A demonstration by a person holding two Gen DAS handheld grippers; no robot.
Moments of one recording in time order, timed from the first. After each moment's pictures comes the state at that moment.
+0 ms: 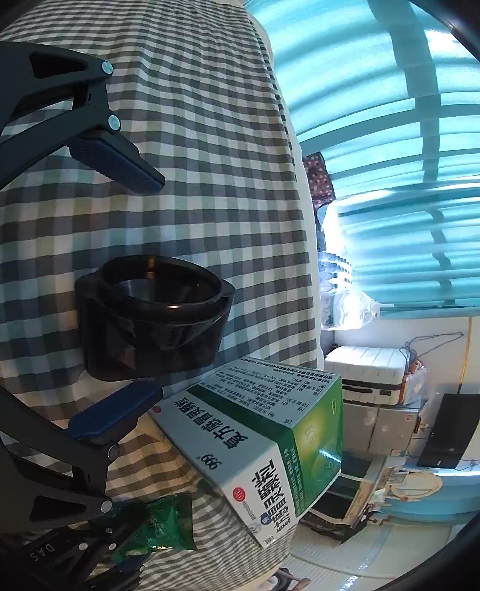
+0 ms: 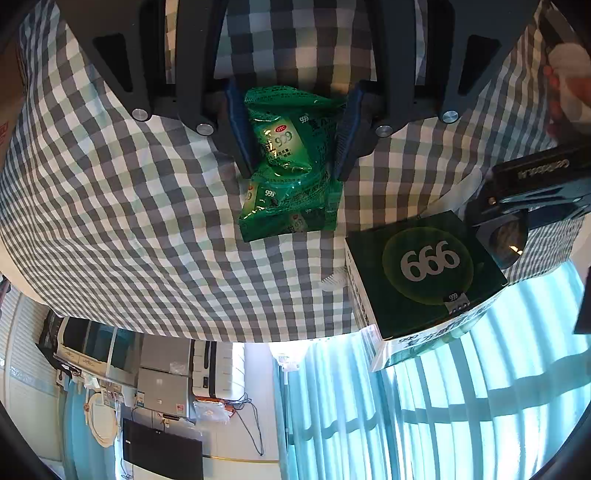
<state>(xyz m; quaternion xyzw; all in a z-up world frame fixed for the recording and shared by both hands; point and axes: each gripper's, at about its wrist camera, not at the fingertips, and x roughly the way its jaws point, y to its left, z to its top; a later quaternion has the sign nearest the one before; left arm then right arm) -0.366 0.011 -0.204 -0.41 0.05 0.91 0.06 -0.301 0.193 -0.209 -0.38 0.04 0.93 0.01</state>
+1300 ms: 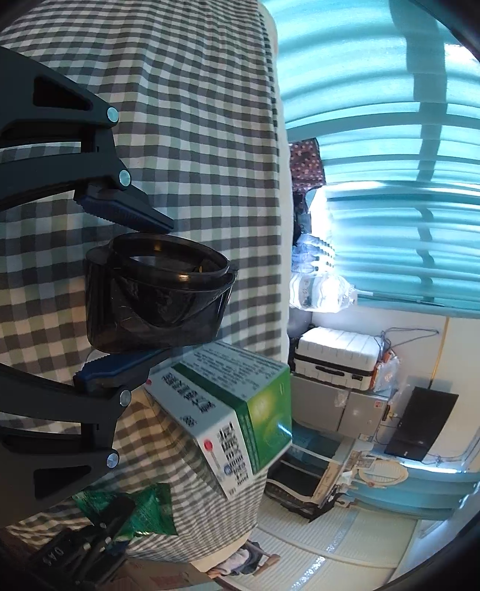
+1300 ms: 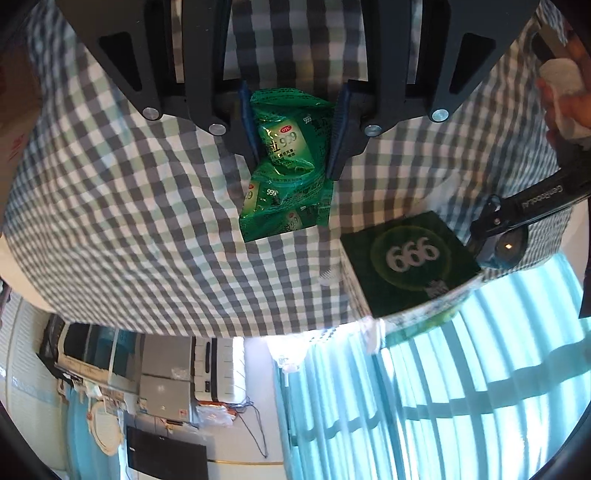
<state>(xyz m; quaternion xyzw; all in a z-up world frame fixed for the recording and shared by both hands) -0.339 -0.044 -0.172 -0.38 -0.01 0.92 0.11 -0.283 0.201 -0.178 -0.38 0.06 0.92 0.00</state>
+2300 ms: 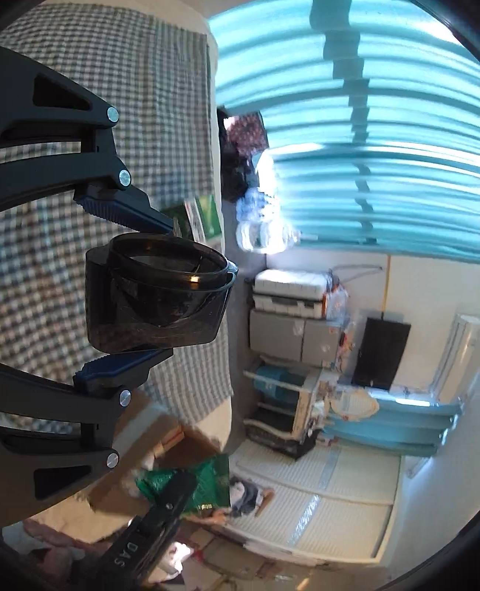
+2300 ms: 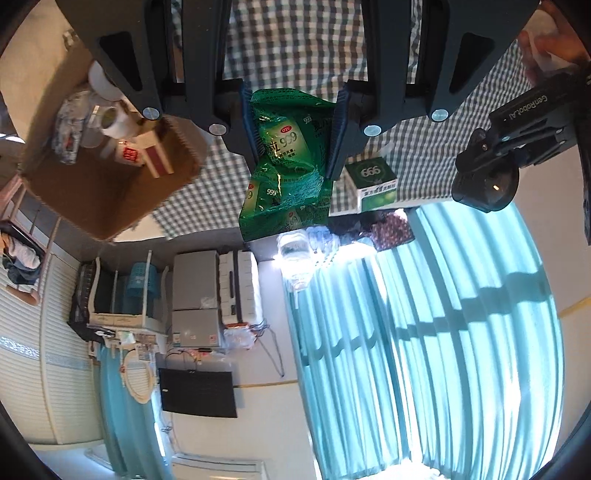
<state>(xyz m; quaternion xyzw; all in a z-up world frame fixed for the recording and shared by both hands) -0.117 0.075 0.039 -0.30 0.00 0.94 0.19 -0.085 0.300 0.027 -0.26 0.10 0.96 0.01</state>
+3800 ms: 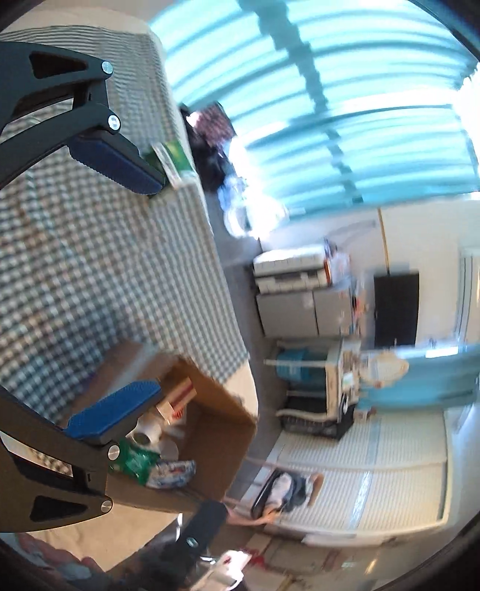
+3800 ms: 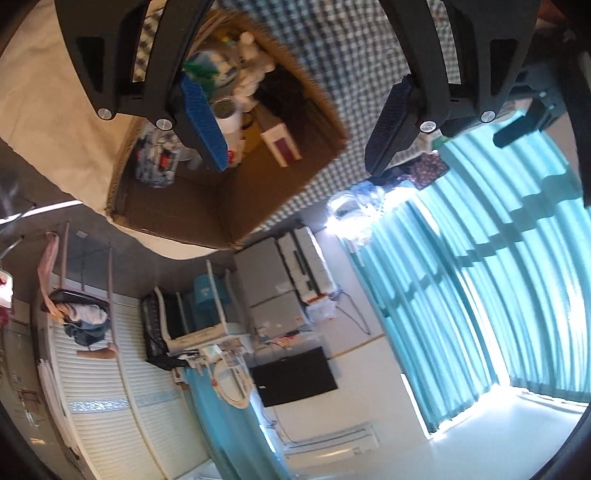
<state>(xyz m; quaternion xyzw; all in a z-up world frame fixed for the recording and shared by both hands) -0.083 0.196 0.040 -0.29 0.10 0.94 0.18 -0.022 0.442 0.036 -0.20 0.21 0.95 0.10</state>
